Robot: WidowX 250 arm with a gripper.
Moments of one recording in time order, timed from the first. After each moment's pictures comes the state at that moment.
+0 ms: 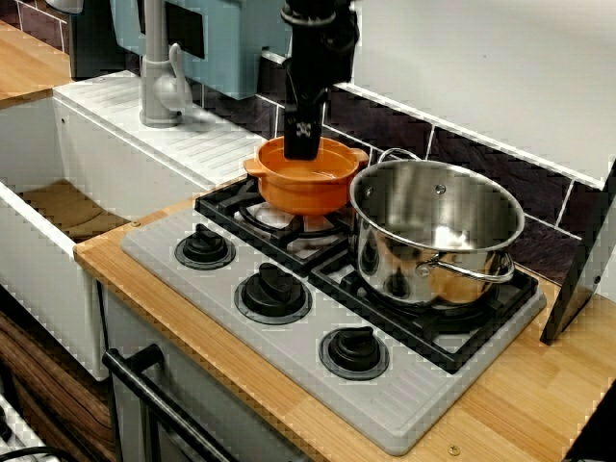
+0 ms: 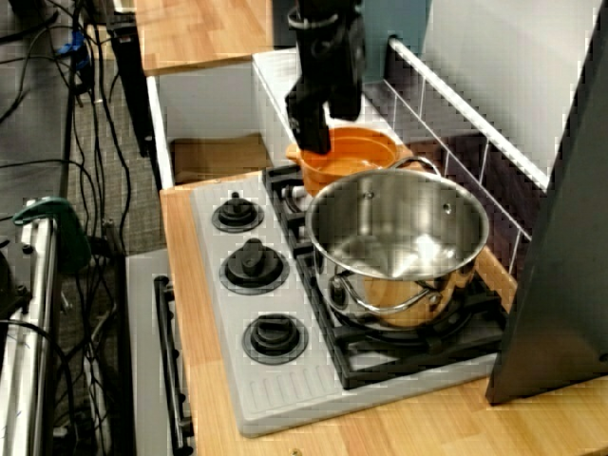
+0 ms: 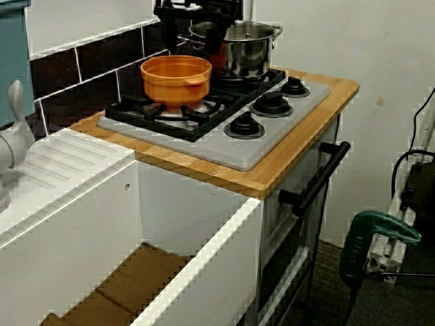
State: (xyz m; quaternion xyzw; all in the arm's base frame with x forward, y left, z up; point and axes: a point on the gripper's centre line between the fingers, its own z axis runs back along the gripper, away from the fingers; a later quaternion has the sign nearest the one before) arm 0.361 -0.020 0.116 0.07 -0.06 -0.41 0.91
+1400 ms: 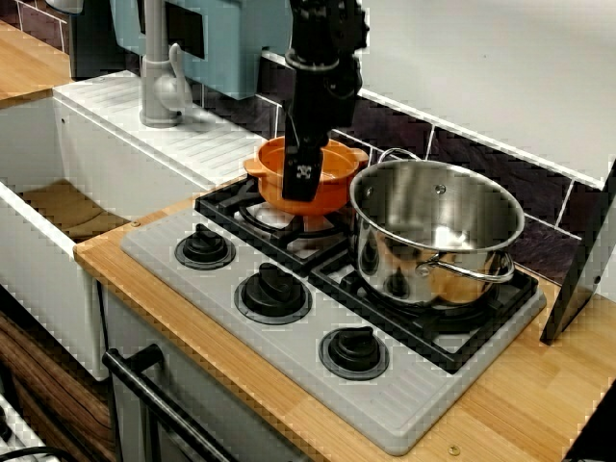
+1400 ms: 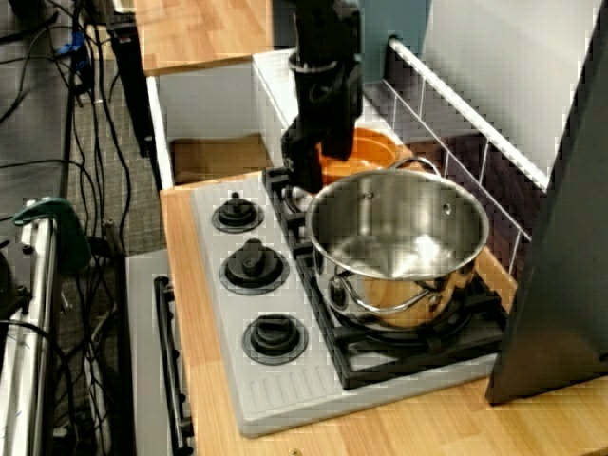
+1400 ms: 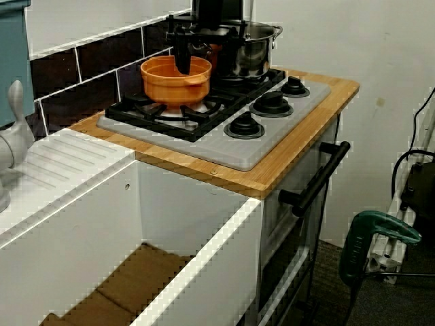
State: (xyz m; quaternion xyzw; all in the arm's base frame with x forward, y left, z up) arm 0.349 -0.030 0.086 0.06 -0.03 -0.40 0.91
